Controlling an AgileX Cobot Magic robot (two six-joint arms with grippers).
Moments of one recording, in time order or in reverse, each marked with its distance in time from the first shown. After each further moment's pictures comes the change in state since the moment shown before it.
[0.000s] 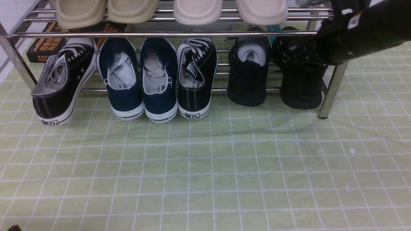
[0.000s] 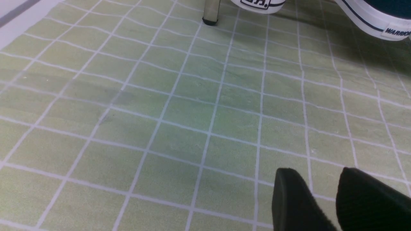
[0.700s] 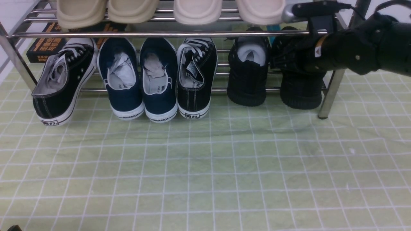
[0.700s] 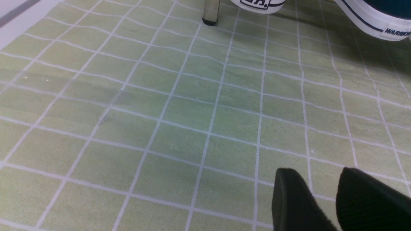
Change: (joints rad) right arm 0.003 0.202 -0.006 -0.377 -0.229 0.445; left arm 0.000 0.000 0.000 0.000 0.000 0.000
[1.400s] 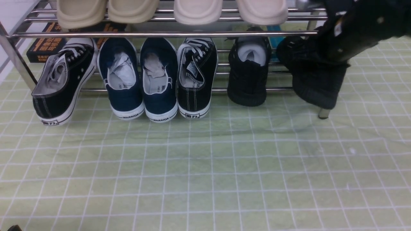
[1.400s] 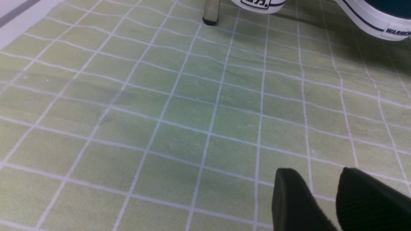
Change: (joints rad) right arm 0.008 -0.148 -0.122 0.086 0.466 -0.103; left arm 0.000 0.000 0.000 0.000 0.000 0.000
